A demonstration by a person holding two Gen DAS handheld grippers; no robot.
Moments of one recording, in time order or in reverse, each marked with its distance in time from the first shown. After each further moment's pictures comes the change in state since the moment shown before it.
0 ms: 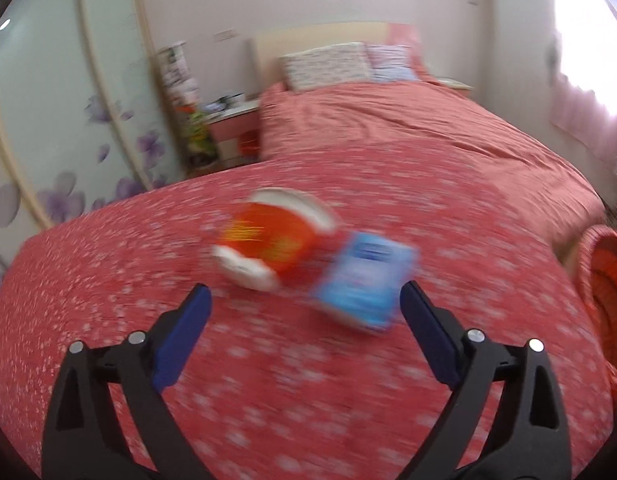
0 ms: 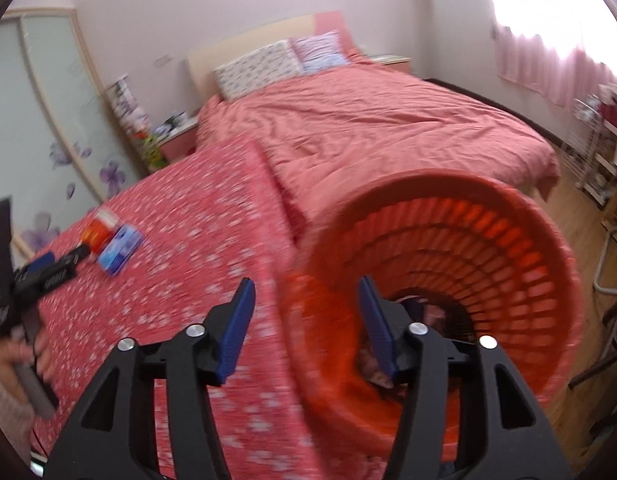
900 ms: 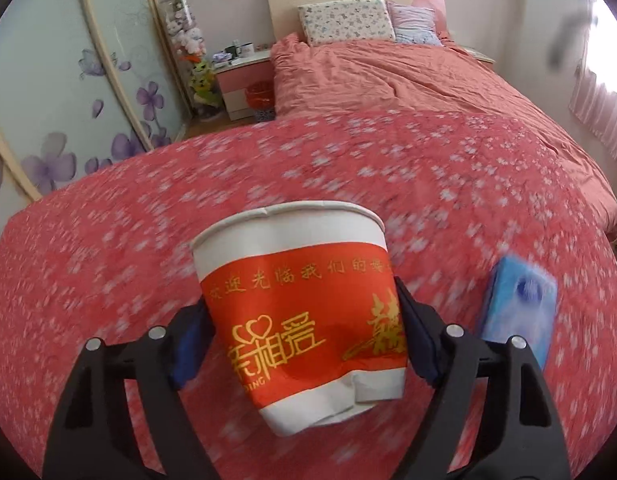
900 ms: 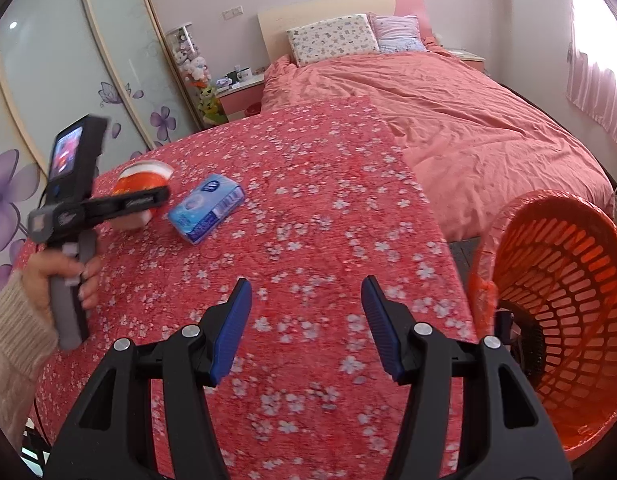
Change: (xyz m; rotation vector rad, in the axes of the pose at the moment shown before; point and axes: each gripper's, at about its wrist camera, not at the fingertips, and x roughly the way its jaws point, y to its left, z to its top) left arm 0.089 0.069 0.020 -0.023 0.176 -0.018; right arm 0.042 0.110 -0.002 -0.166 0.103 0.124
